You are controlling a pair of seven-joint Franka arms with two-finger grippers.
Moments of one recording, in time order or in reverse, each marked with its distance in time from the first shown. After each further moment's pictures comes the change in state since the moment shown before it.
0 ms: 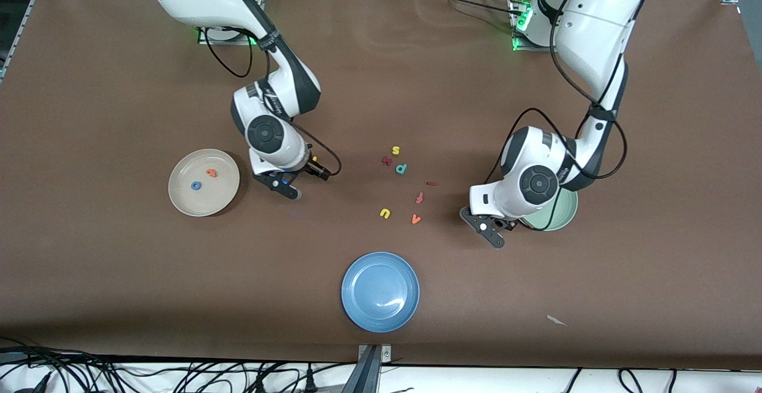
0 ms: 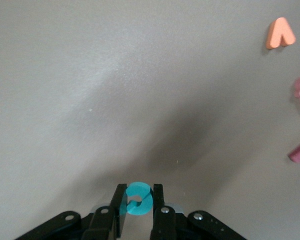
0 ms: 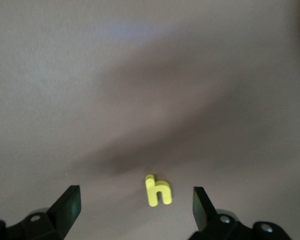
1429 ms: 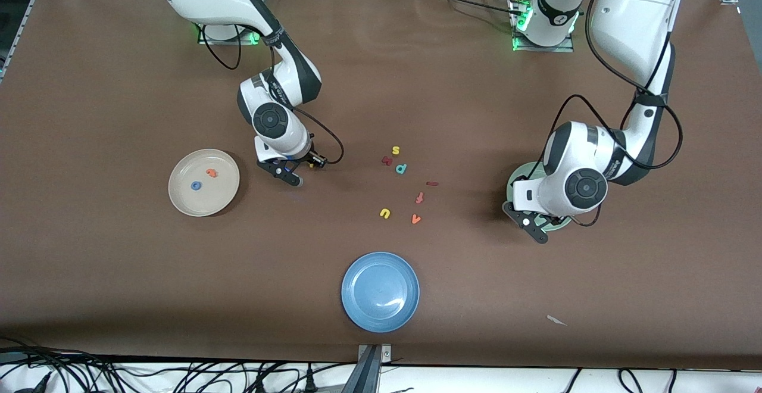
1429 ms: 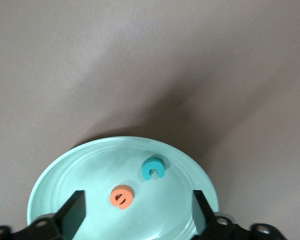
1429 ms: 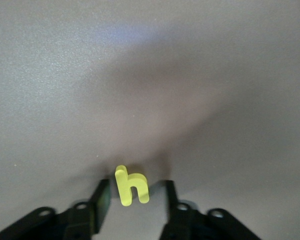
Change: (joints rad) left arm 0.071 -0.105 0.038 -0.086 0.084 -0.130 0.077; right arm 0.006 -0.040 0.006 -0.166 0.000 0.144 0.013
